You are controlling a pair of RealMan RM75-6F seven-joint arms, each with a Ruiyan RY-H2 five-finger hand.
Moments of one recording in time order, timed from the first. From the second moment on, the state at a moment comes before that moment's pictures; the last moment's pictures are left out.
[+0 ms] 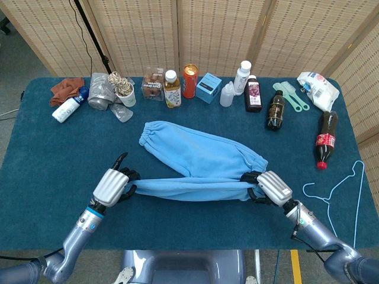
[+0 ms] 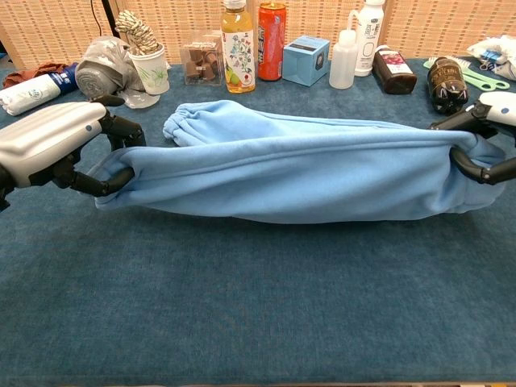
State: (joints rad) left arm -0.49 -1.62 -0.08 -1.39 1.56 1.21 0.13; right arm 0.57 -1.39 -0.07 -1.21 -1.71 1.22 0.65
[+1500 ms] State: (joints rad) left arm -0.92 -1.78 -0.32 -1.10 1.11 0.90 0.49; right arm 0.75 -1.43 0.08 -1.01 -1.48 0.85 0.80
